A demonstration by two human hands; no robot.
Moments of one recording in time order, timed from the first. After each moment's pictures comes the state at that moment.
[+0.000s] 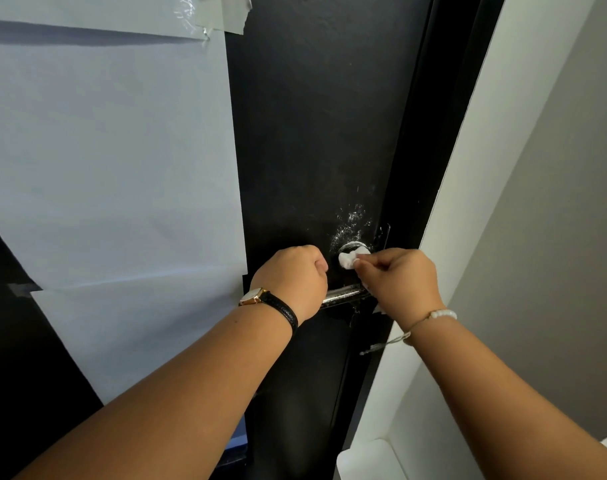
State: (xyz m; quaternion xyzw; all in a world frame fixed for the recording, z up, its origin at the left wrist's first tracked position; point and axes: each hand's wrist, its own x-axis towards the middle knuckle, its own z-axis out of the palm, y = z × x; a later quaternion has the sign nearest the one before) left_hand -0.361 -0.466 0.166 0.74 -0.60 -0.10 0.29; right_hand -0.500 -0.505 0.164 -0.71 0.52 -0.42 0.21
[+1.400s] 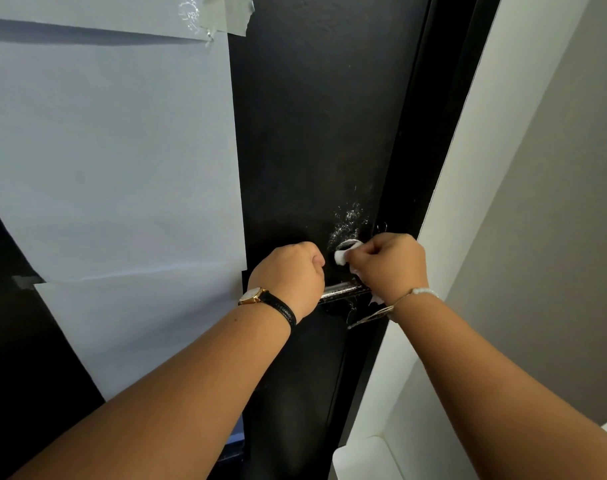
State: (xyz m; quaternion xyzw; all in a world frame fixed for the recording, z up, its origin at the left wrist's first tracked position) left_hand -0.362 -0.463 0.165 0.74 -0.60 -0.08 0.30; right_hand -0.487 -0.524 0.168 -0.68 0.57 -0.42 0.18
